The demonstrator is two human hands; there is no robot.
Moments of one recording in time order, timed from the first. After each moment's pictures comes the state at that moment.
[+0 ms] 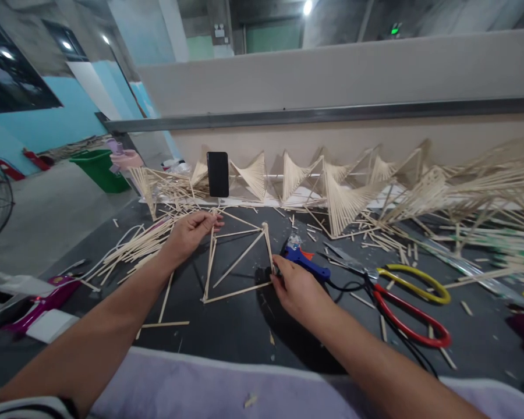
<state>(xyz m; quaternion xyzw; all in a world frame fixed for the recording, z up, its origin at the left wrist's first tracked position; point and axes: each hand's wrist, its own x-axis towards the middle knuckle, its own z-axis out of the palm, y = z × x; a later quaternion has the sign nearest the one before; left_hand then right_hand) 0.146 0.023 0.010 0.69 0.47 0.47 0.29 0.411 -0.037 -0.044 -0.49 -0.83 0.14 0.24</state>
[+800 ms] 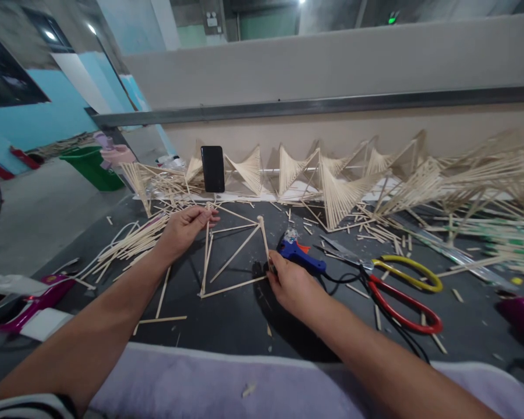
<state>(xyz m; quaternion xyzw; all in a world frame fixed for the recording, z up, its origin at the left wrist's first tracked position) 0.148 0.023 0.012 0.68 0.46 0.48 0.31 0.410 -0.039 -0.047 -0.50 -0.82 0.18 0.19</state>
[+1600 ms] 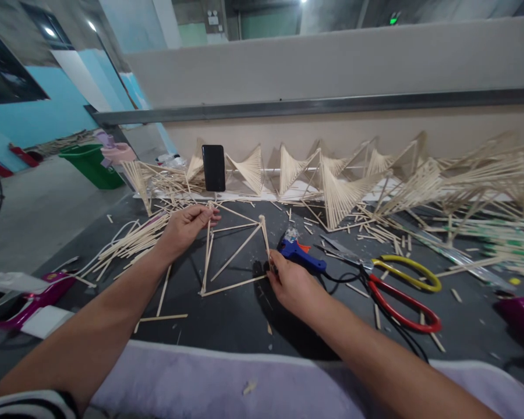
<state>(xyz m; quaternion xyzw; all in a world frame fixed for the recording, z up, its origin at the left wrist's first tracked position) 0.147 0.023 0.012 0.69 0.46 0.47 0.29 0.409 -0.041 -0.044 -0.52 -0.81 0.19 0.19</state>
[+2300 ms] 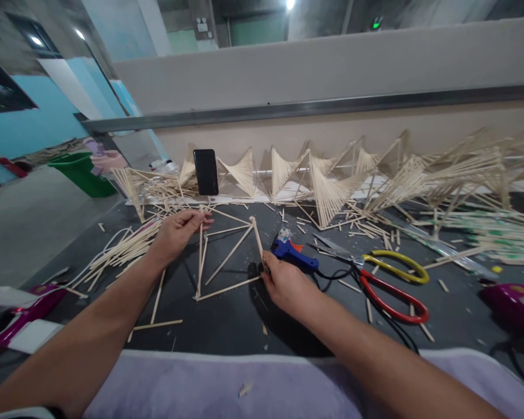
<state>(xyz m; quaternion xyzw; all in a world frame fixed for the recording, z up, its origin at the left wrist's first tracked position) 0.148 0.023 0.013 0.68 0.46 0.48 0.32 0.410 -0.040 -0.048 -0.51 -0.82 0.16 0.20</state>
